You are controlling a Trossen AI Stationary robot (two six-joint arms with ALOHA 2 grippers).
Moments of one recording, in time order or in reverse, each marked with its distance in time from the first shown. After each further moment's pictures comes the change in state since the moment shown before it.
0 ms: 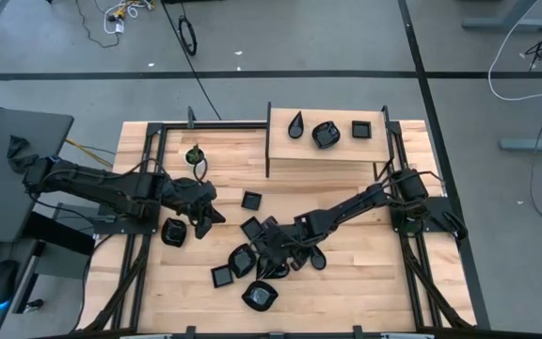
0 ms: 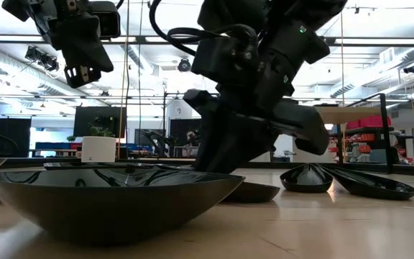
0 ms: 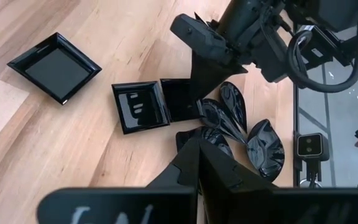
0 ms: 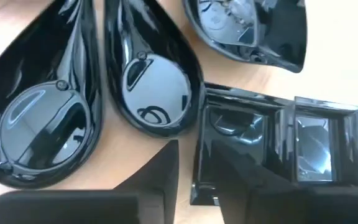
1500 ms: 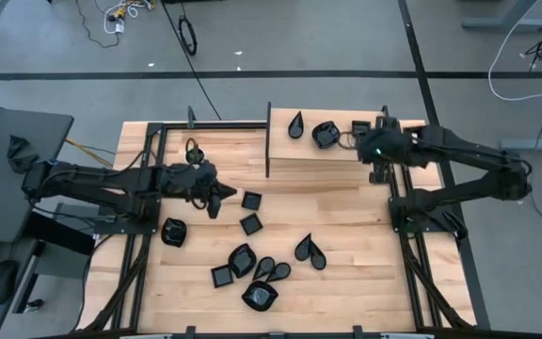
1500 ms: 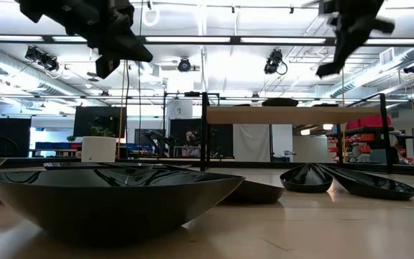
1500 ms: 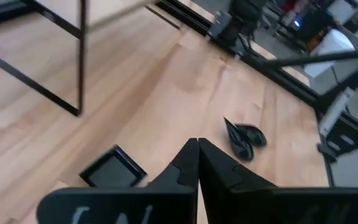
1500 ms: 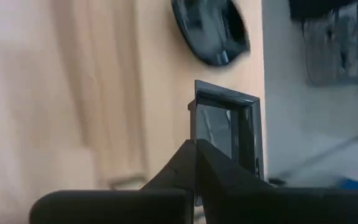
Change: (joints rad) left arm 0.112 0.000 0.000 0.229 -0.209 0.098; right arm -0.466 -0.990 -0.024 -1.135 0.475 0.223
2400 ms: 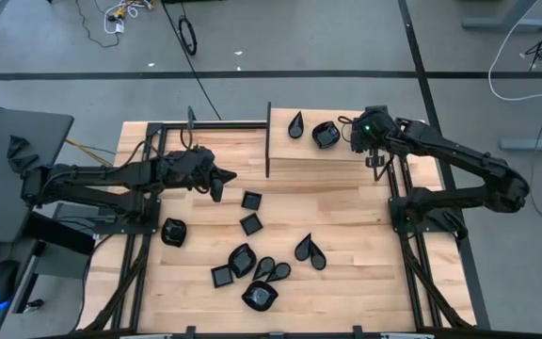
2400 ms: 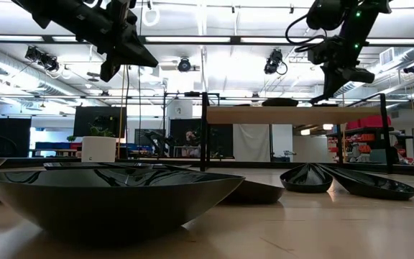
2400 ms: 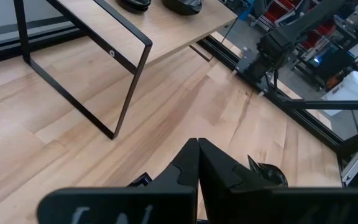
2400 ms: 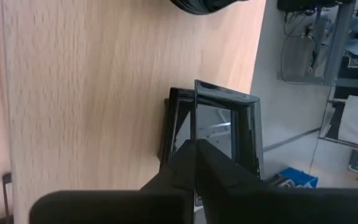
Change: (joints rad) left arm 0.141 0.000 0.000 0.041 0.002 -0.028; right arm -0.385 0.024 -0.255 0.410 -0.030 -0.544
